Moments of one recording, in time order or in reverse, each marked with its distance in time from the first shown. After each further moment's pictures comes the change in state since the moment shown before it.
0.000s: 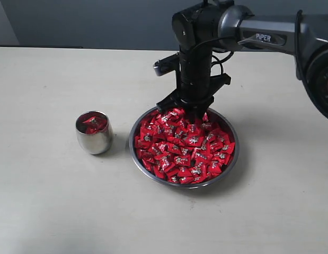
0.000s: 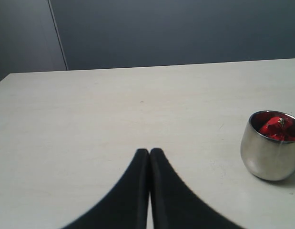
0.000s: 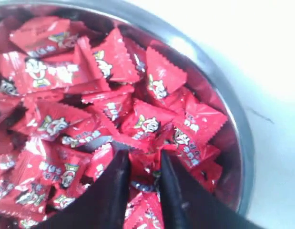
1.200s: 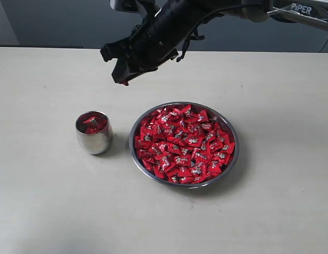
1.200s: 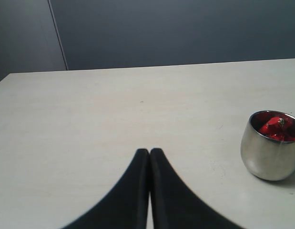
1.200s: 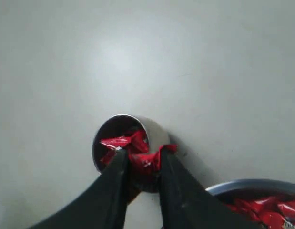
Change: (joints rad) left arm 0.000 0.000 0.000 0.000 0.000 0.000; right arm 0.000 -0.145 0.000 0.753 -0.295 -0.483
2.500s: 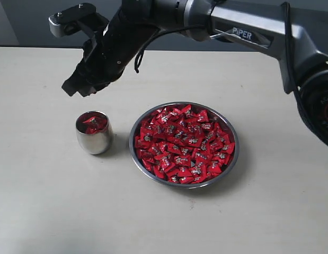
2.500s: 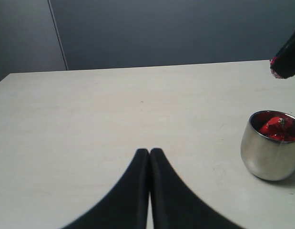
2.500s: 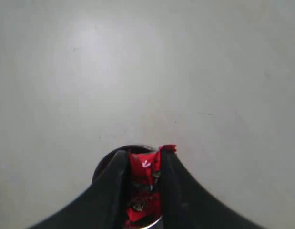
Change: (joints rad) left arm 0.000 0.000 0.000 0.000 0.000 0.000; right arm 0.189 0.106 -0.161 -0.238 -0.052 -0.096
